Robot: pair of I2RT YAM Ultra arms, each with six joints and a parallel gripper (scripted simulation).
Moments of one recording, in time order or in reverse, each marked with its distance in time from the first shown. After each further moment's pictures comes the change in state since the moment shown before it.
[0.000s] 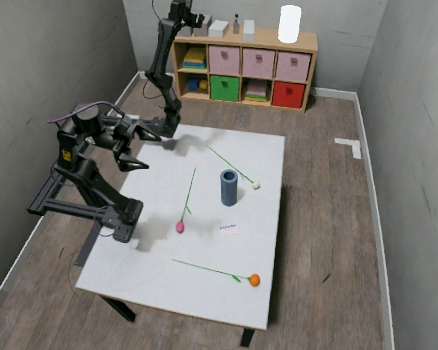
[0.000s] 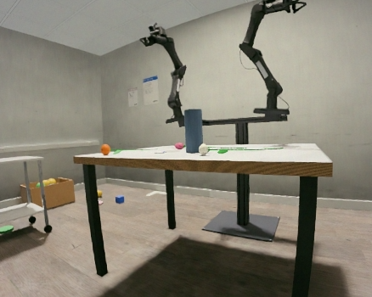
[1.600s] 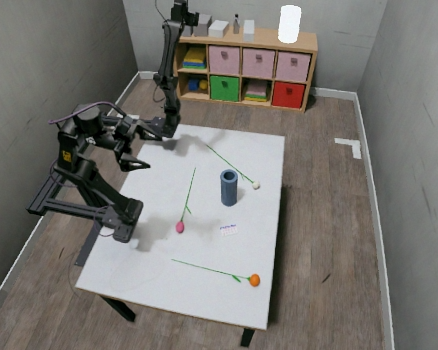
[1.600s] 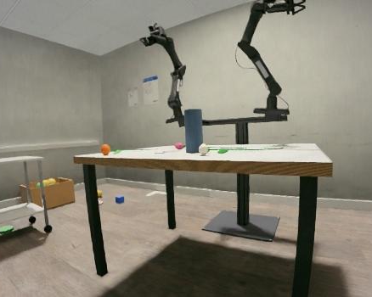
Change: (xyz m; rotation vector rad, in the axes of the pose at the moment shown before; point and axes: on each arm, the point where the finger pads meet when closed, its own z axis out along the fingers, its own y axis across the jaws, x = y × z) left arm 0.002 0.039 -0.002 -0.245 0.003 -0.003; right arm 0.001 0.003 0.002 -0.016 0.001 0.000
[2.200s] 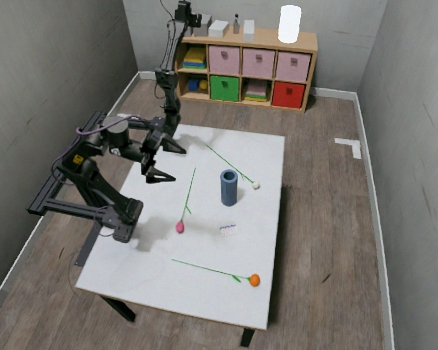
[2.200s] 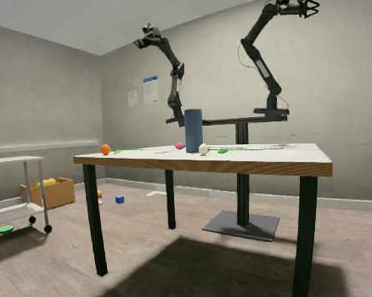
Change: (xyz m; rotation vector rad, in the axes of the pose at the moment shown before) left arm 0.029 0.000 0.070 0.000 0.054 0.000; right arm 0.032 0.000 0.071 0.000 0.063 0.000
